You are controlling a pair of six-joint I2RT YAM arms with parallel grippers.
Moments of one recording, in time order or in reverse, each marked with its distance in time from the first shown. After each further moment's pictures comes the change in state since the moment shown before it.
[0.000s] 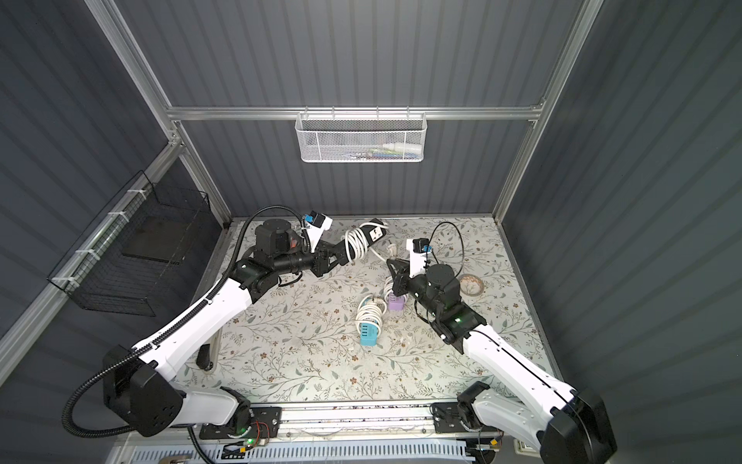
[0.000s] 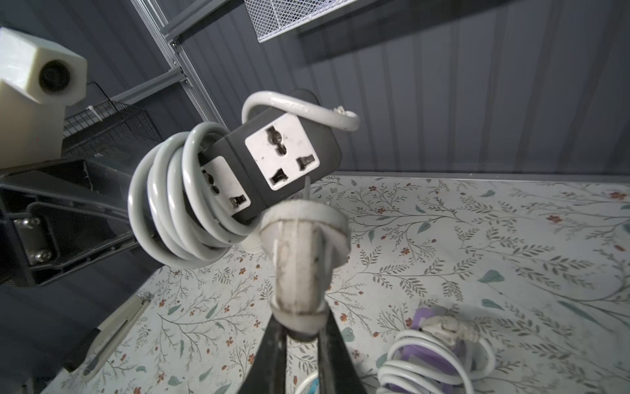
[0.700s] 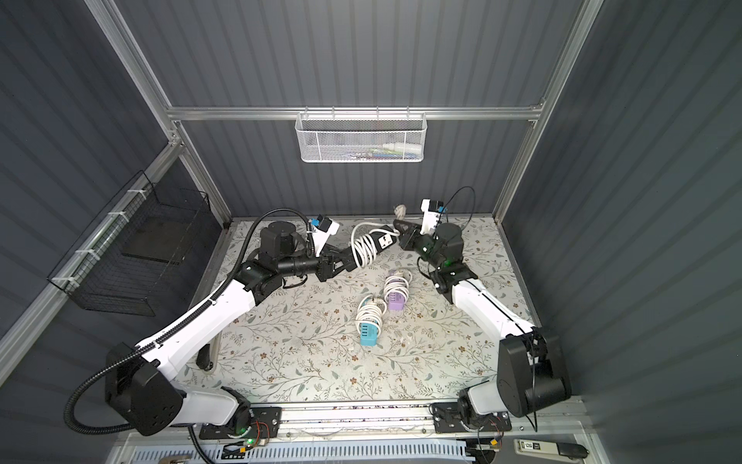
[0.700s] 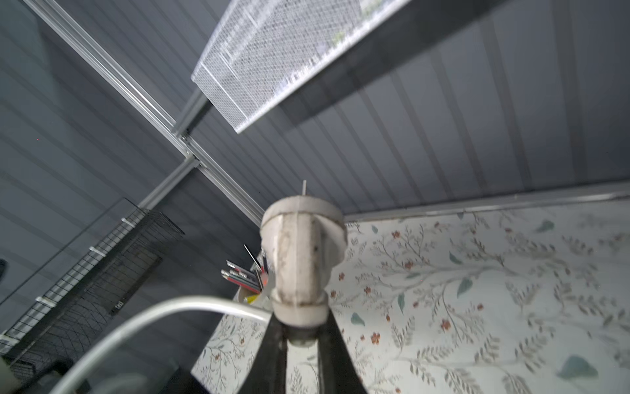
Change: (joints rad) left arm -0.055 0.022 -0.013 0.033 0.106 -0.001; right arm -0.267 0.361 0.341 0.148 -0.293 0.226
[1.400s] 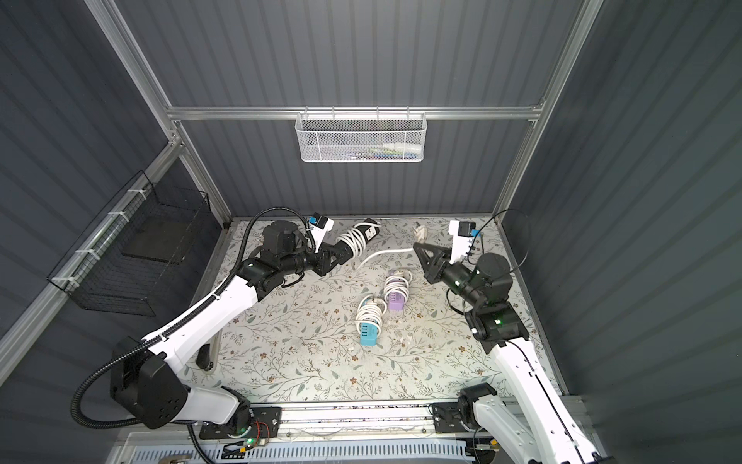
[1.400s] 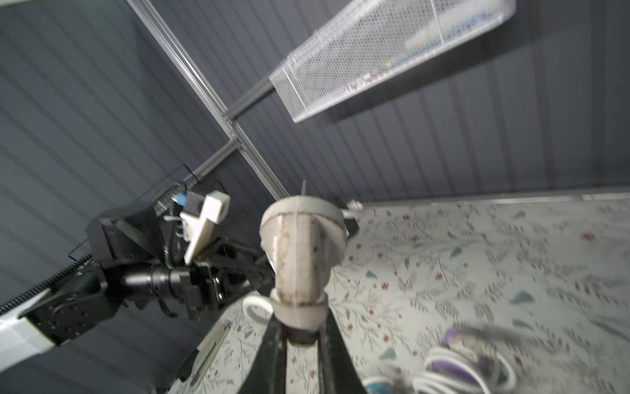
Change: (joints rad) left arm 0.036 0.015 0.009 -0.049 -0.234 0.026; right arm -0.048 -0.577 -0.228 -0.401 -0.089 -0.066
